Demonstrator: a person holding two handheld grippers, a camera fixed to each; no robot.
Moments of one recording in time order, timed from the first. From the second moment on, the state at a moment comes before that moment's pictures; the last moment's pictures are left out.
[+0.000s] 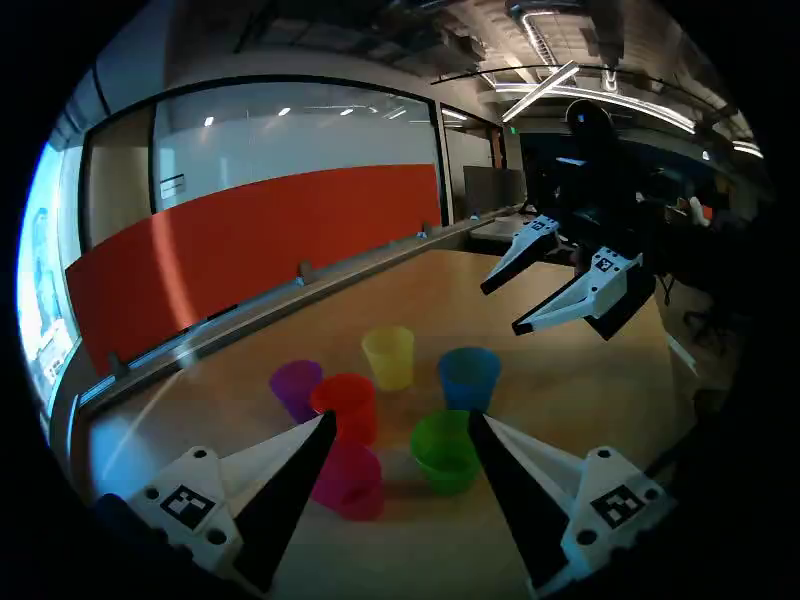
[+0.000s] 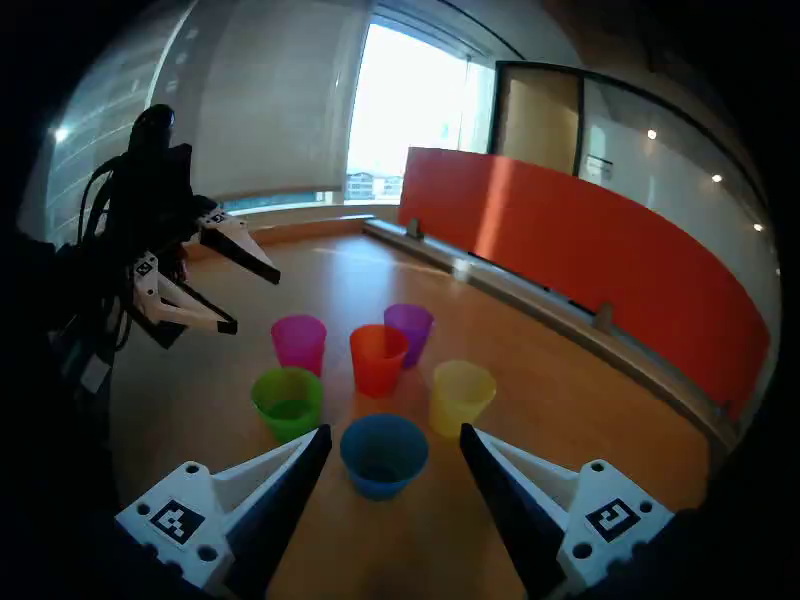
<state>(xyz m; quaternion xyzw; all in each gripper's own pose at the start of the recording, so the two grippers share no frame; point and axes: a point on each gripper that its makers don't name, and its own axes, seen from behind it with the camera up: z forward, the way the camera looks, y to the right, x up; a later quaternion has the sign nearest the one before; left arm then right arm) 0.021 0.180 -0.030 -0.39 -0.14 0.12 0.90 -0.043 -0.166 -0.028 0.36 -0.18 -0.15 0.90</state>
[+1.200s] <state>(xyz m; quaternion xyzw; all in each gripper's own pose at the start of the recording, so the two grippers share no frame) 0.074 0.086 -0.007 -0.18 -0.04 0.05 0.98 0.023 -0.113 -0.016 0.16 -0.03 -0.06 0.98</state>
